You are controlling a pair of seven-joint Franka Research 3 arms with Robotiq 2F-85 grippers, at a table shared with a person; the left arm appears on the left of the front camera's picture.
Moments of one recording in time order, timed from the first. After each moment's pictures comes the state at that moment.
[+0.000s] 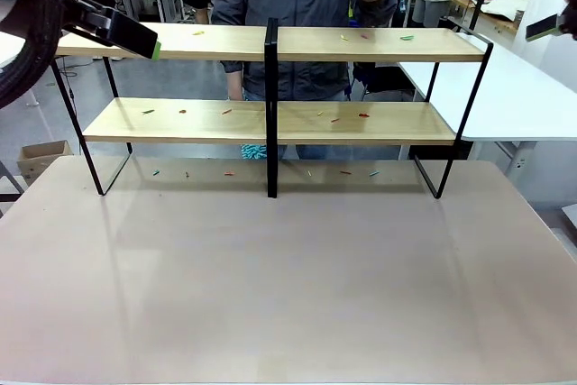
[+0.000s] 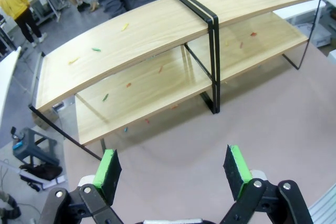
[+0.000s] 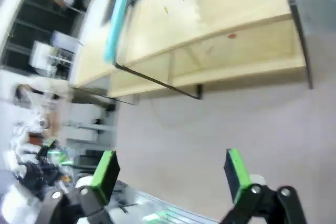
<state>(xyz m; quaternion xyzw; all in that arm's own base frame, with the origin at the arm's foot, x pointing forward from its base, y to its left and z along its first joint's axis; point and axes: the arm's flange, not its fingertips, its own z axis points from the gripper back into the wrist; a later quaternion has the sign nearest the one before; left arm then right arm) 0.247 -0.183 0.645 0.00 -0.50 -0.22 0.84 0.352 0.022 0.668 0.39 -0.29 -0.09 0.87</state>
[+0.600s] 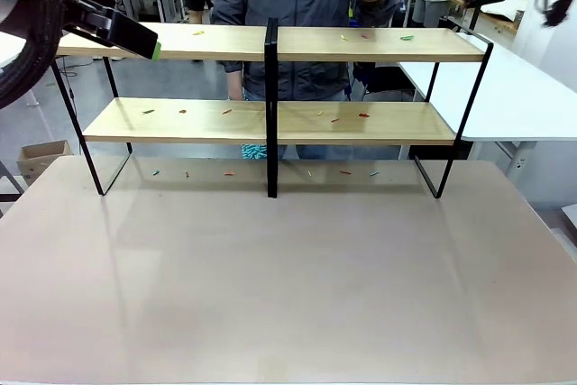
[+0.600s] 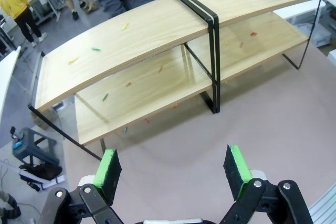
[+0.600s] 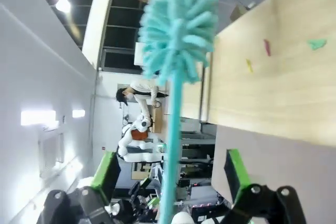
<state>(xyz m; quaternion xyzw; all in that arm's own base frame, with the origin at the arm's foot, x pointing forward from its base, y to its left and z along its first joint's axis) 0.247 -0.183 0.644 0.00 -0.50 -0.22 0.84 0.527 0.043 0.640 0.60 -0.20 -0.12 0.77</state>
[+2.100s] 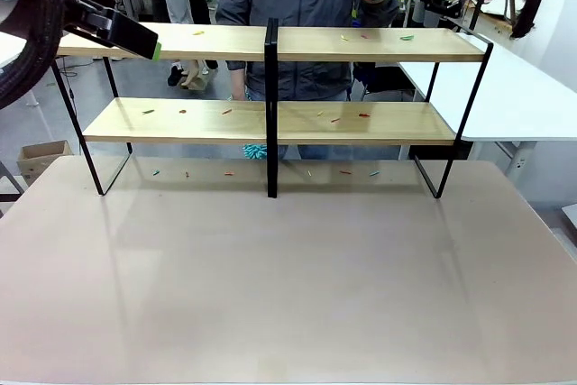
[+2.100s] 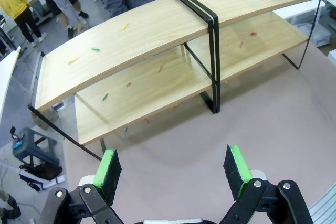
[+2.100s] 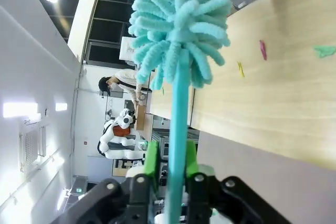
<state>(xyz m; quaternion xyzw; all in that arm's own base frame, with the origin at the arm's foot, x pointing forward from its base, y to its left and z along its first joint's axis) 0.247 -0.183 0.644 0.00 -0.50 -0.22 0.84 0.536 0.069 0.626 0.57 -0.21 -0.09 0.79</state>
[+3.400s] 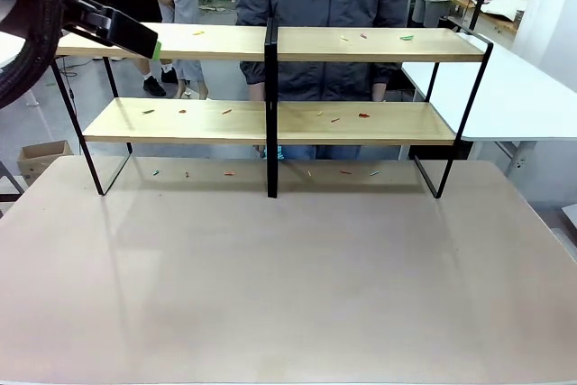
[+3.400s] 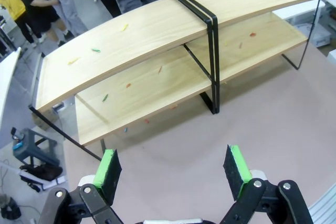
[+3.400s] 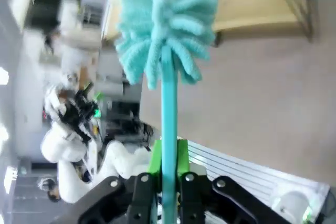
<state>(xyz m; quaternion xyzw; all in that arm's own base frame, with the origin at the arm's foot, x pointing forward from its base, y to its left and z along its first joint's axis) 0.246 -0.183 0.645 0.00 -0.50 -0.22 0.84 0.258 -0.115 0.749 0.42 -0.20 -0.06 0.88</state>
